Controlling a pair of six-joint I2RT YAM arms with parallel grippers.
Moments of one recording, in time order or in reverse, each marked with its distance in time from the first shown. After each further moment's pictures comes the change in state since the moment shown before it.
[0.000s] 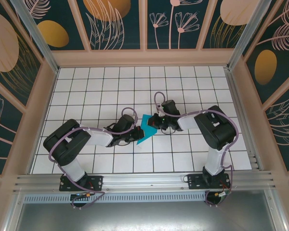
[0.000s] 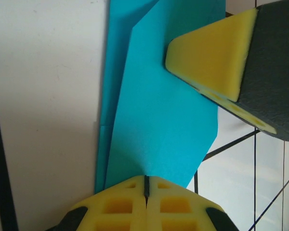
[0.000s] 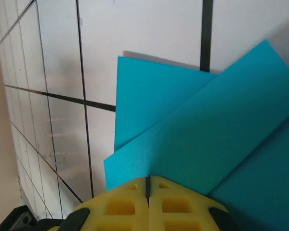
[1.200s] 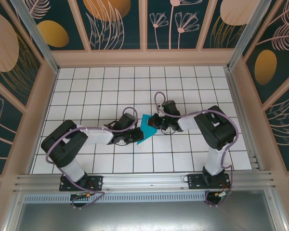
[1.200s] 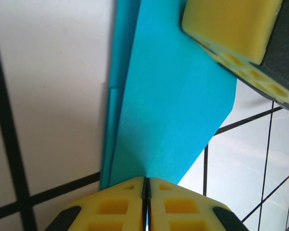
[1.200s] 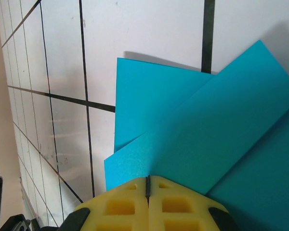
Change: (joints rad) left arm 0.001 -0.038 0.056 -0.209 0.037 0.016; right arm 0.000 0.000 -0.011 0.021 0.005 -0.001
